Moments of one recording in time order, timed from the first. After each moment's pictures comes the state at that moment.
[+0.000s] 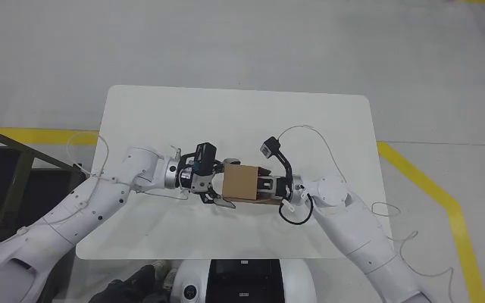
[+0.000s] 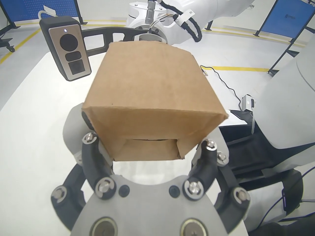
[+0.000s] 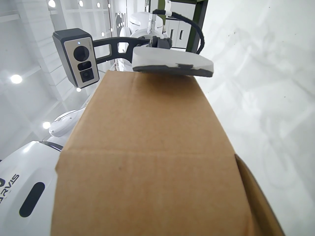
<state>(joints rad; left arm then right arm) 0.88 -0.70 -0.65 -1.58 1.04 -1.01 0.25 -1.11 -1.28 0.92 -1.40 0.41 -0.31 0.99</state>
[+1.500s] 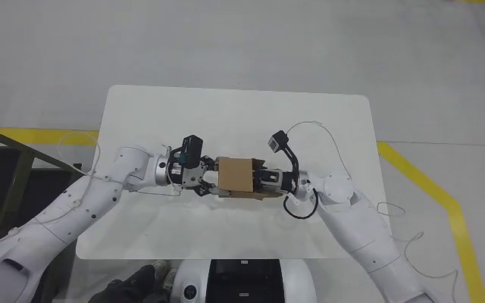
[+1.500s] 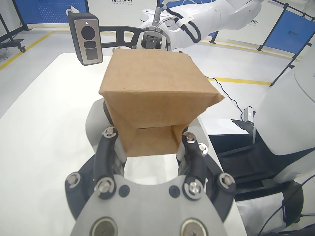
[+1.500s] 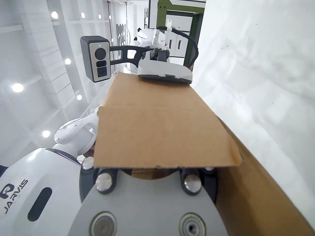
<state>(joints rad) 0.88 -0.67 -0.65 -1.53 1.03 -1.01 0.37 -1.12 -1.27 0.97 -1.42 0.42 -0.28 0.97</state>
